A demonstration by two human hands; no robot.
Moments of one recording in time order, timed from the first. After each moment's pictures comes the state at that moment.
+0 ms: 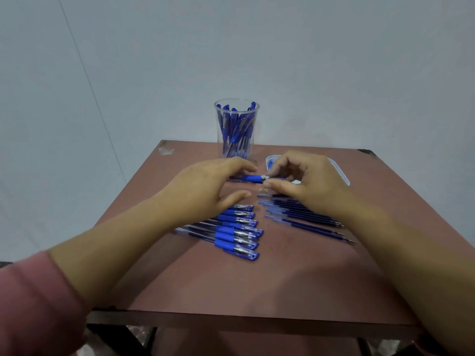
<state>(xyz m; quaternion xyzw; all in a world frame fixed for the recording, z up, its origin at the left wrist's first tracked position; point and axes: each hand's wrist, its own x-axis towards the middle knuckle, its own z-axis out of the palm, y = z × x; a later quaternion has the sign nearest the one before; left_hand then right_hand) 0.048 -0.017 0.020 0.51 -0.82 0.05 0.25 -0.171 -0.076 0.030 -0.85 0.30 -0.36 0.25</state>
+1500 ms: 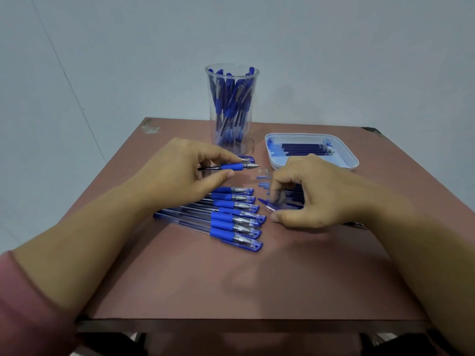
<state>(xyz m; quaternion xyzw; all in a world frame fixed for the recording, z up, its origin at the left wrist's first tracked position) 0.075 -0.037 -0.009 0.50 -0.79 -0.03 0.35 -0.180 -0.075 0.014 -0.94 0.29 -0.13 0.13</state>
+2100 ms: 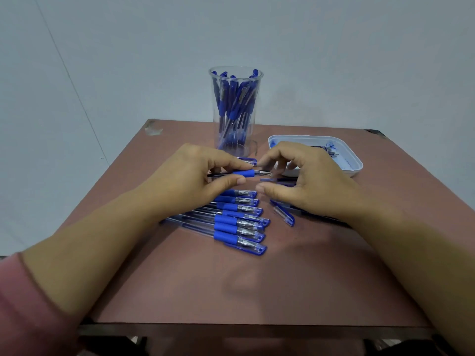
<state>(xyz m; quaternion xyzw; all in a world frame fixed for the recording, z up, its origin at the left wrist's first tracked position) 0.066 -0.035 -0.008 0.47 -0.80 -0.04 0.36 -0.160 -0.082 0.001 -0.88 0.31 -0.31 0.18</state>
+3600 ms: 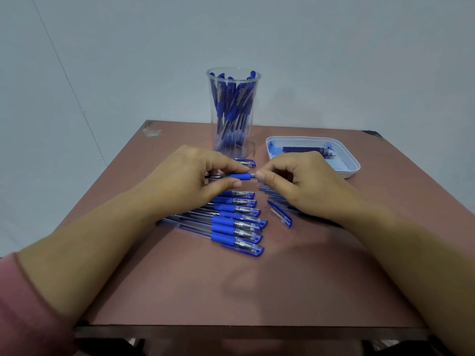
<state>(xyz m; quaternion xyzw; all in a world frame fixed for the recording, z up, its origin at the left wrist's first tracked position) 0.068 -0.038 -0.010 0.49 -0.80 -0.05 0.34 -0.157 -0.083 0.000 -0.88 0.34 -0.29 0.17</state>
